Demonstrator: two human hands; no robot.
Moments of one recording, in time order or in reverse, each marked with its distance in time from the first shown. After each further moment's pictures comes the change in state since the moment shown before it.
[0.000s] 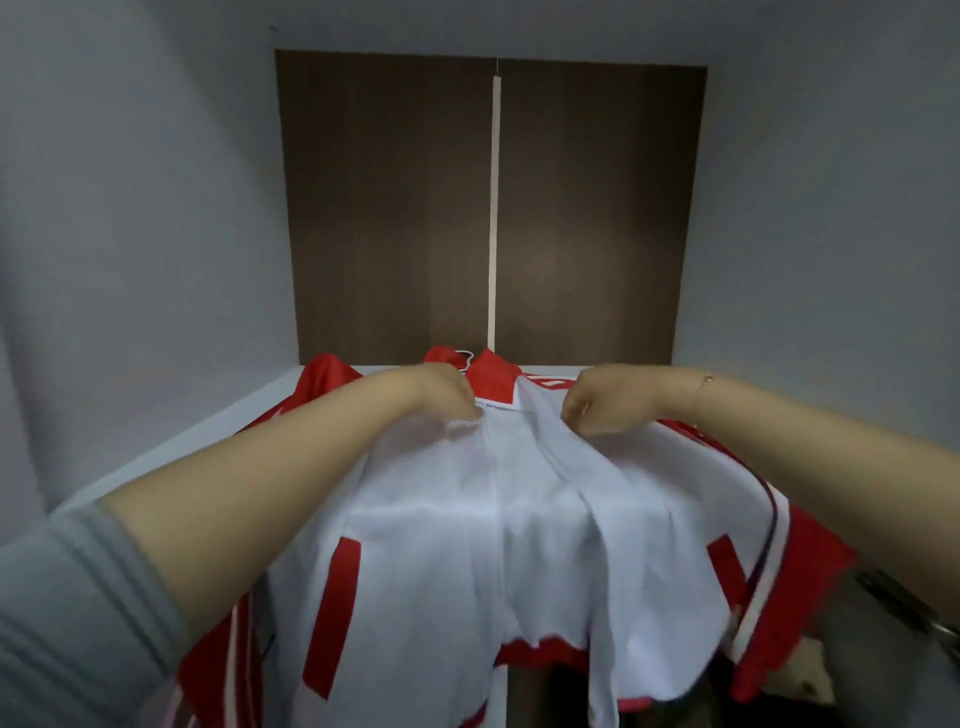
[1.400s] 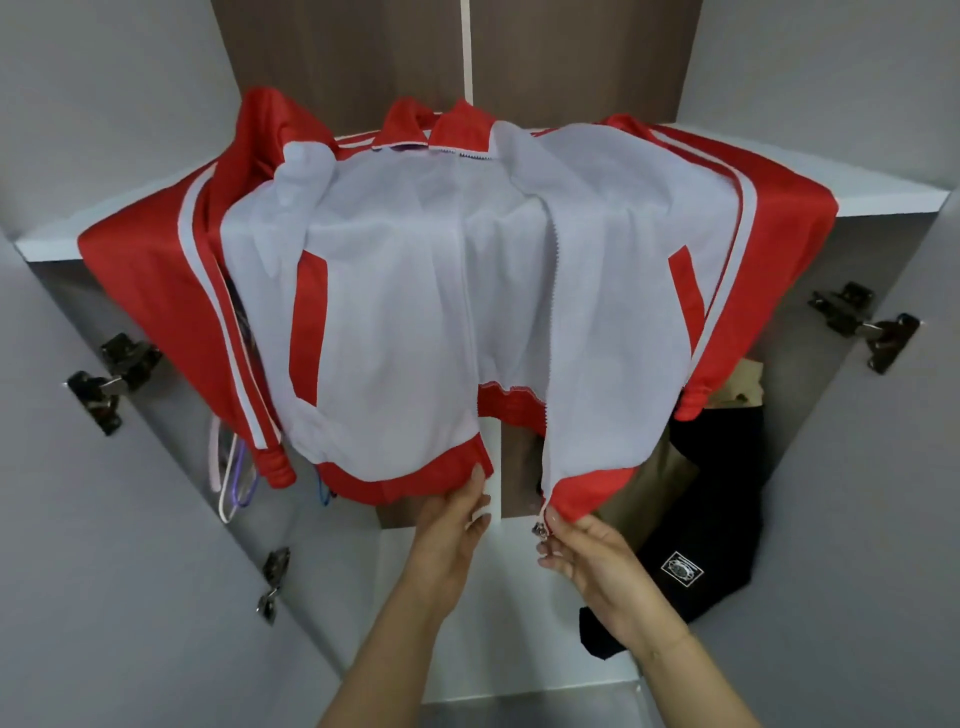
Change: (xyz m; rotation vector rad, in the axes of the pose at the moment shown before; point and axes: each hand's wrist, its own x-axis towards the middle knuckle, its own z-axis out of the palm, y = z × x) left_hand -0.158 0.065 0.376 -2.063 0.122 -0.417; right_hand -0.170 -0.084 0.389 2.139 0.067 0.378
